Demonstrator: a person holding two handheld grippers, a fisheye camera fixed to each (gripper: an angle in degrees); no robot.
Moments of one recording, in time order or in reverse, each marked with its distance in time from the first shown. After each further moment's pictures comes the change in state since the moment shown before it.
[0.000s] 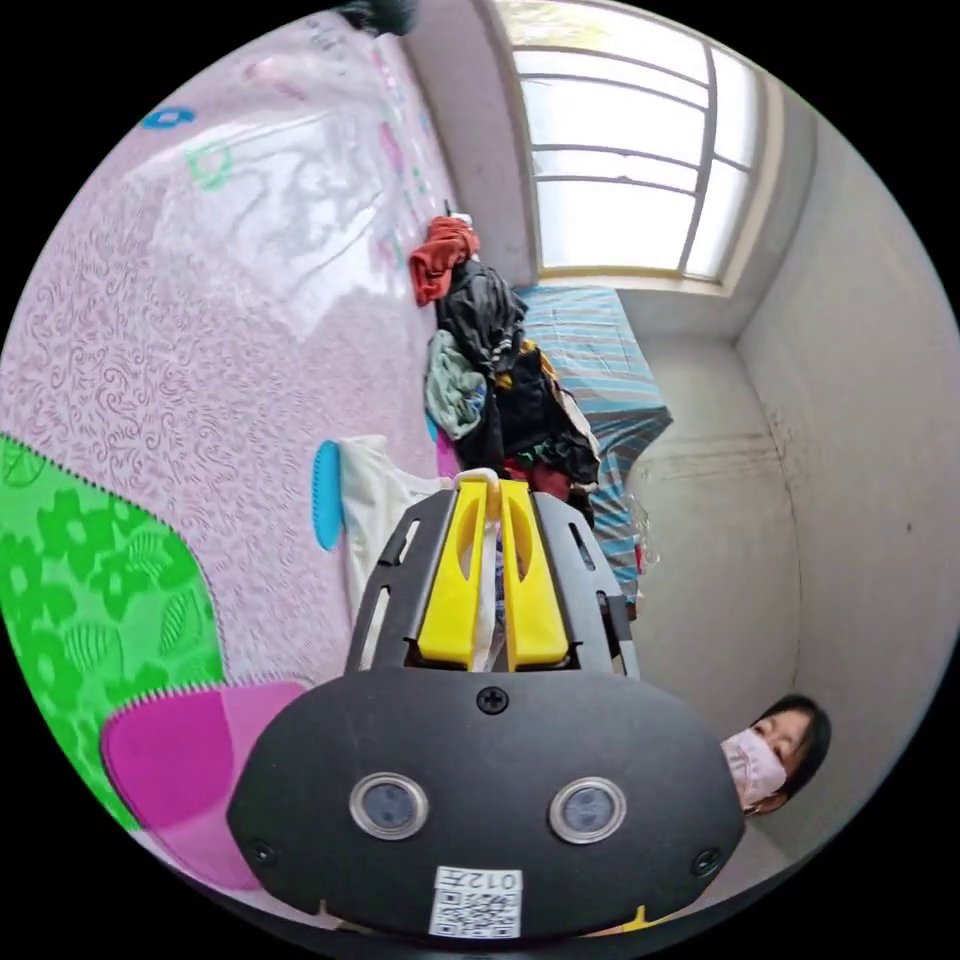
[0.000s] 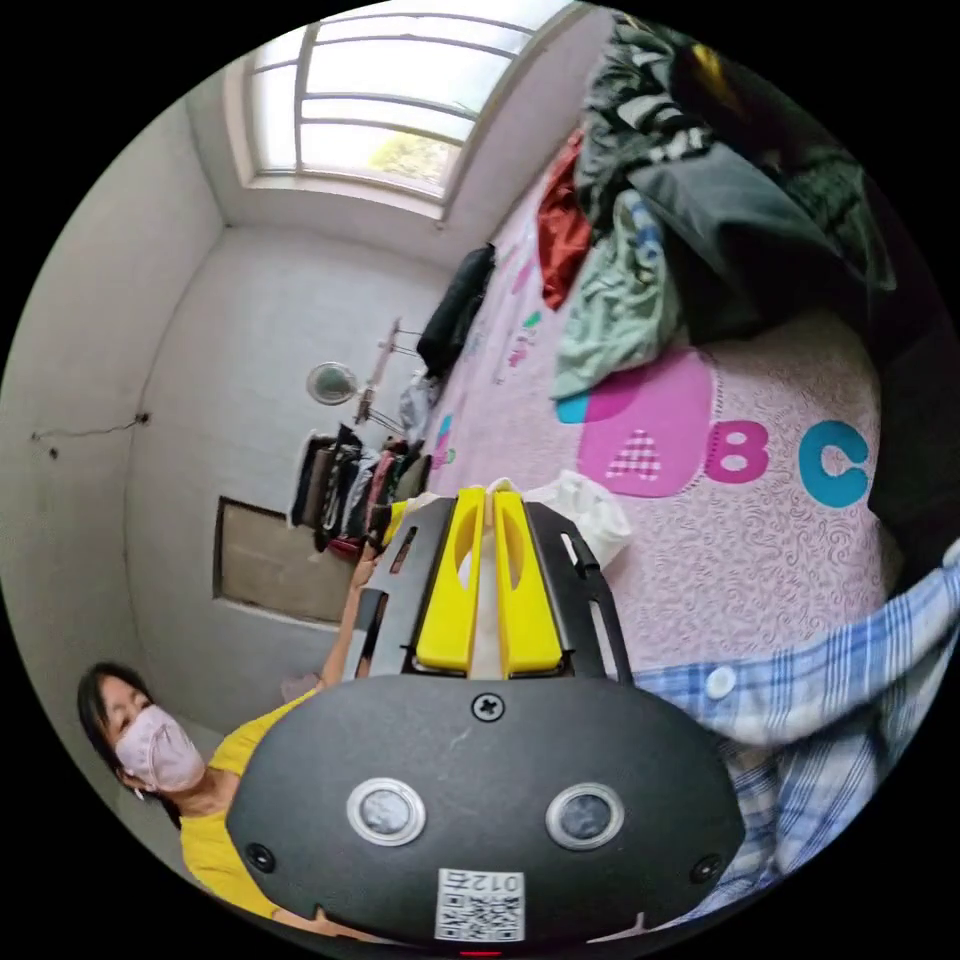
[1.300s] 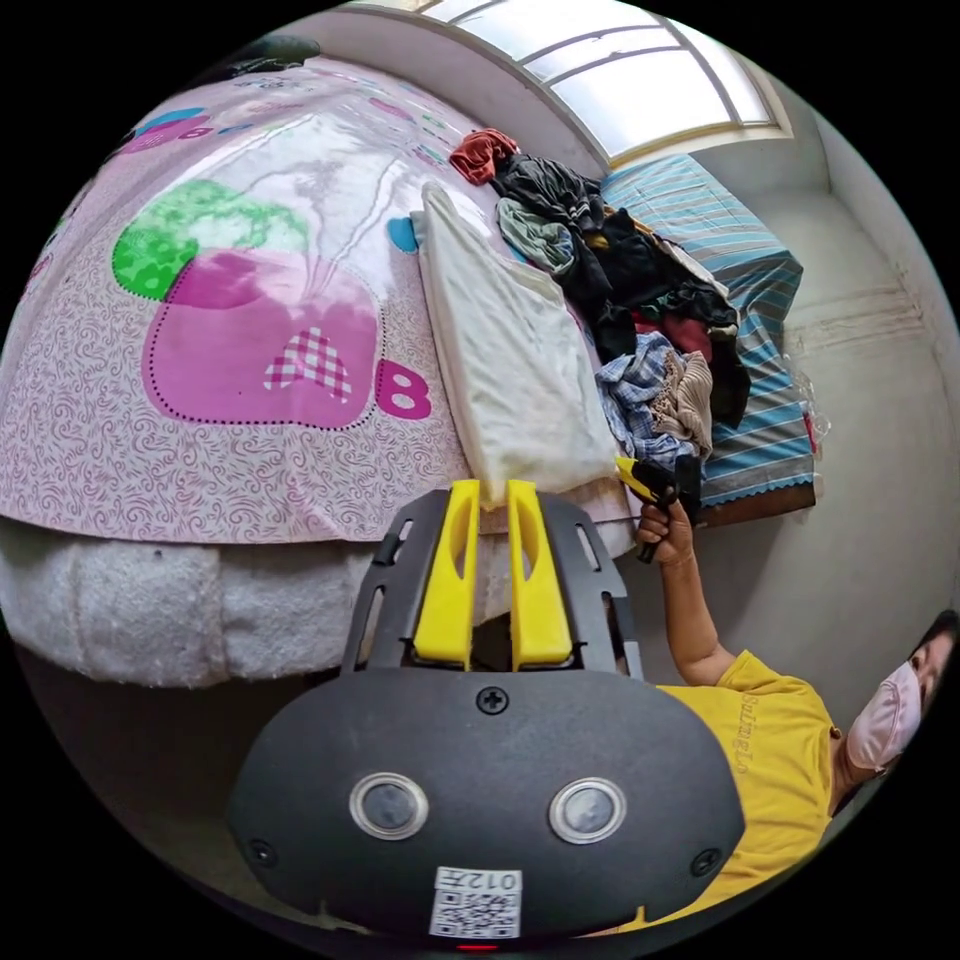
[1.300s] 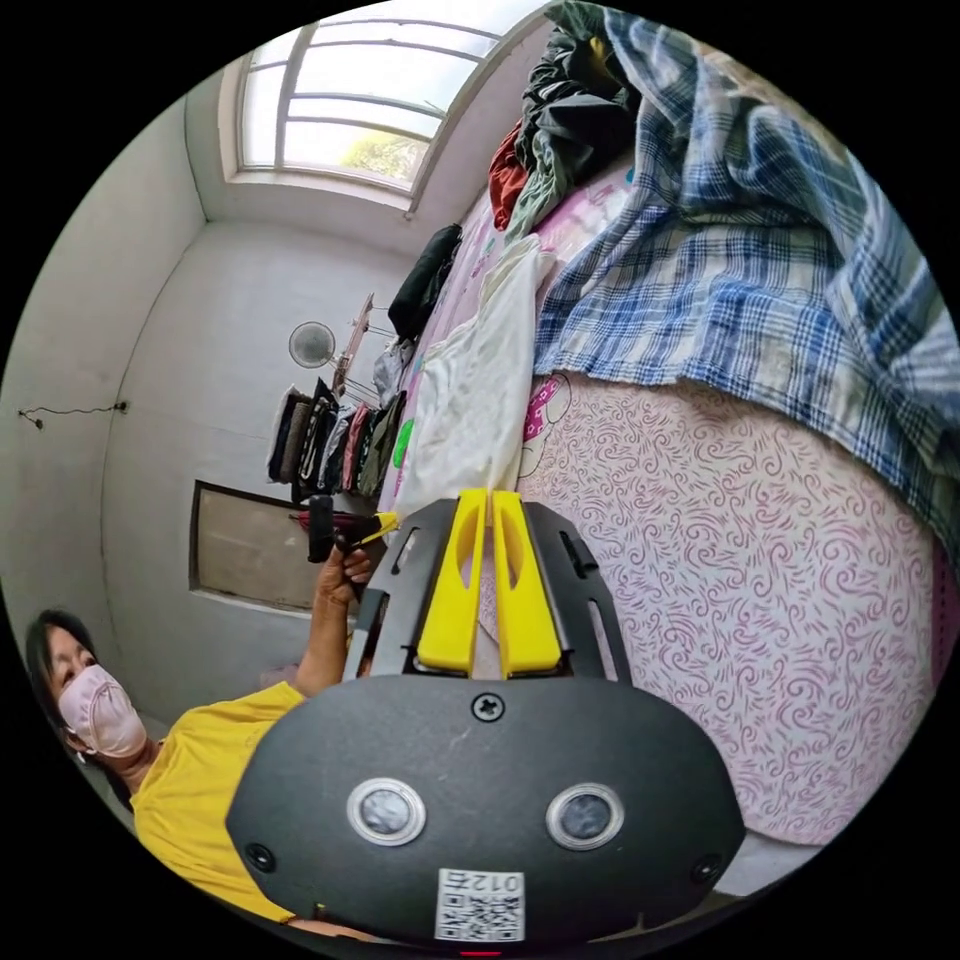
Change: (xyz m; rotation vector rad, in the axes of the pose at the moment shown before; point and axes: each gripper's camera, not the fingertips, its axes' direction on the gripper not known) left arm -0.001 0.208 0.101 -0.165 -0.560 0.209; right arm 0.008 0.177 0.002 0.045 0.051 0.016
